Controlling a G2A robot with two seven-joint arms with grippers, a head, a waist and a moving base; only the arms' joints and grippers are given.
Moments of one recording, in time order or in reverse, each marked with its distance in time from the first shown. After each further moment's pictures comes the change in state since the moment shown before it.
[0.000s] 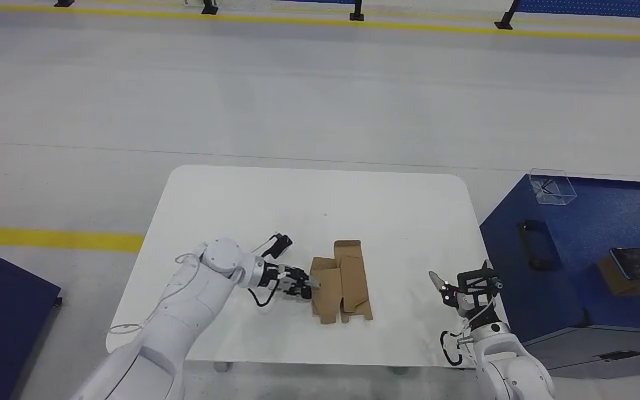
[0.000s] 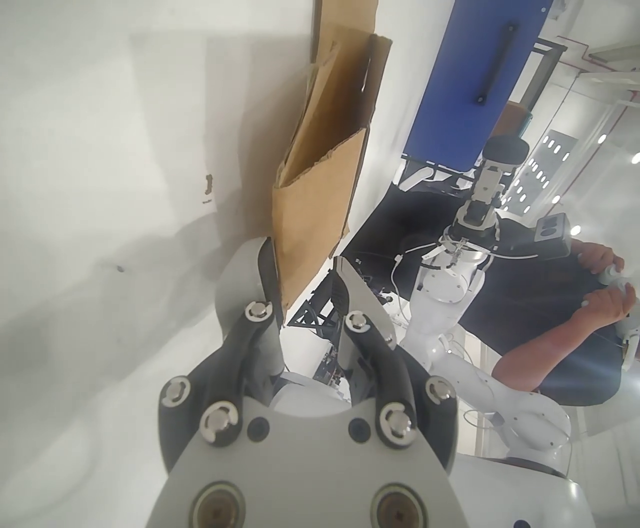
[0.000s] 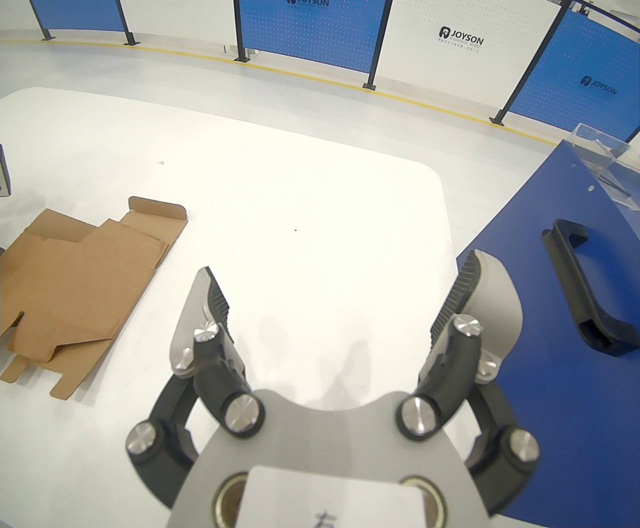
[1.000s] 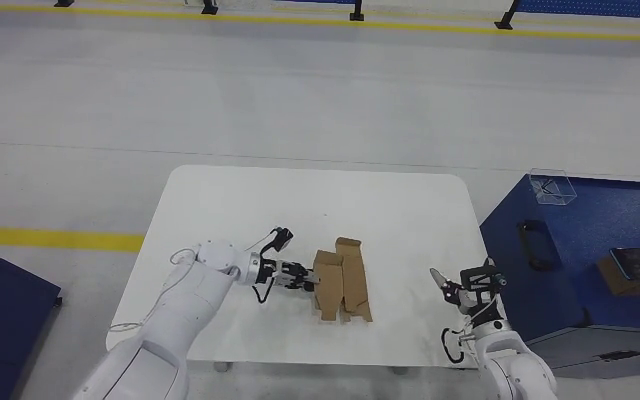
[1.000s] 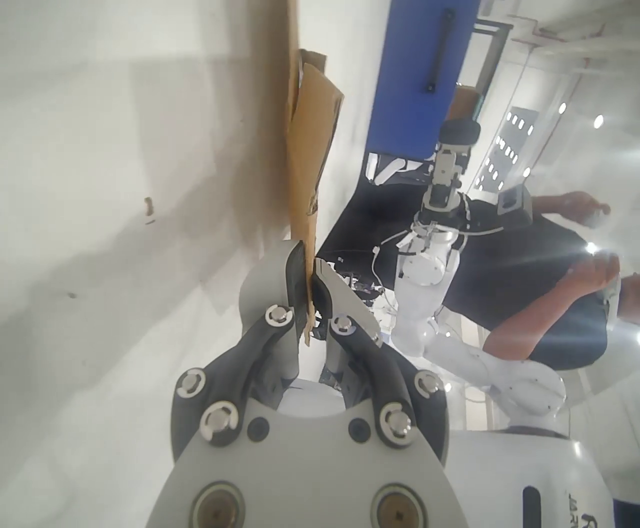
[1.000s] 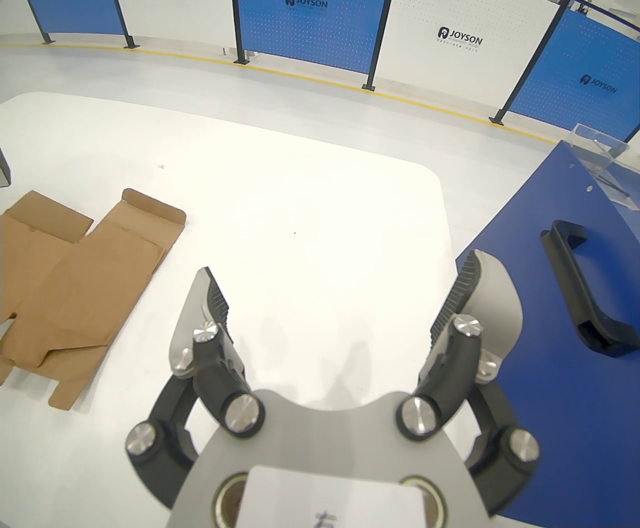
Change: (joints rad) left arm -0.030 -0.017 -0.056 0.067 -0.082 -0.223 -0.087; right arm 0.024 0.002 0.039 -0.026 0.104 -0.064 0.077
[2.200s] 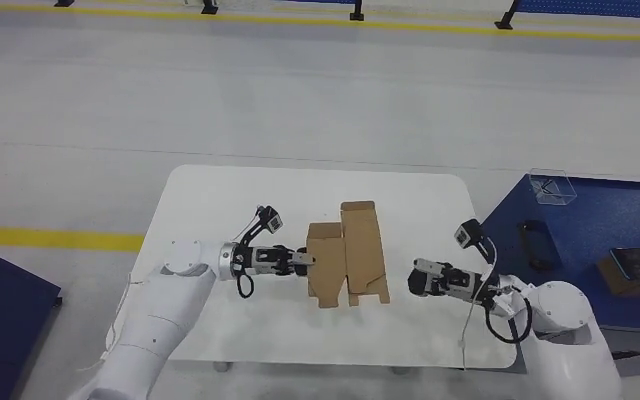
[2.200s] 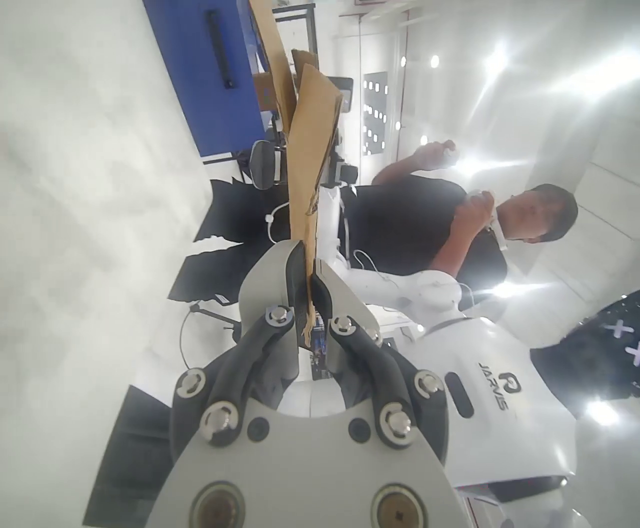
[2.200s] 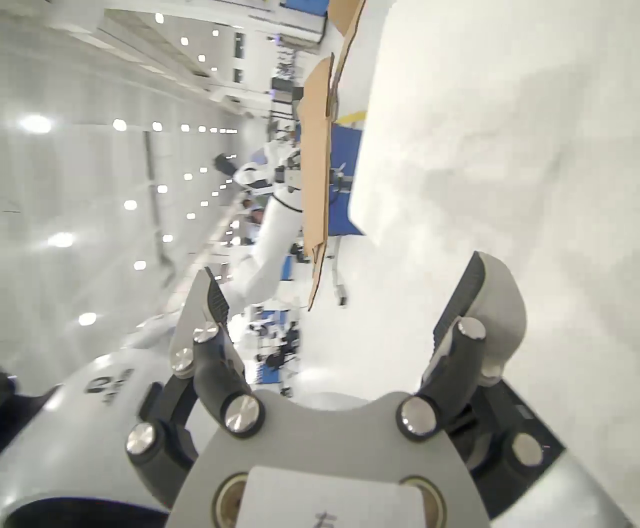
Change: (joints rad) left arm 0.269 0.202 -0.247 -0.632 -0.289 0.153 -0.161; right arm 0.370 0.051 0.027 0.201 1.595 0.077 1.220
